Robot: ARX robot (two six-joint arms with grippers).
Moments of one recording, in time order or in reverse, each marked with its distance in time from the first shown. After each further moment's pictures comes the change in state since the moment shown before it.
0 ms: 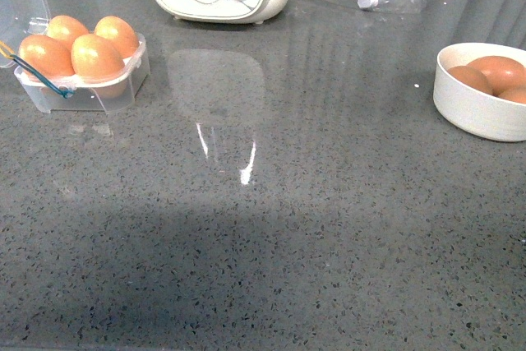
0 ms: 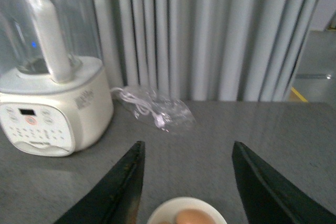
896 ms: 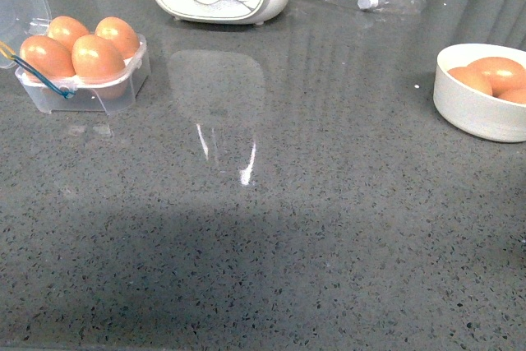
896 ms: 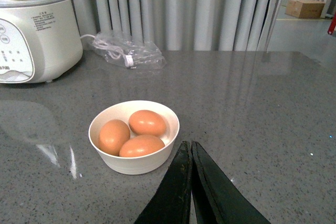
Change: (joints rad) left arm 0.000 0.000 0.000 0.000 0.002 0.000; right arm -0.322 -0.460 -0.593 0.106 -0.309 -0.009
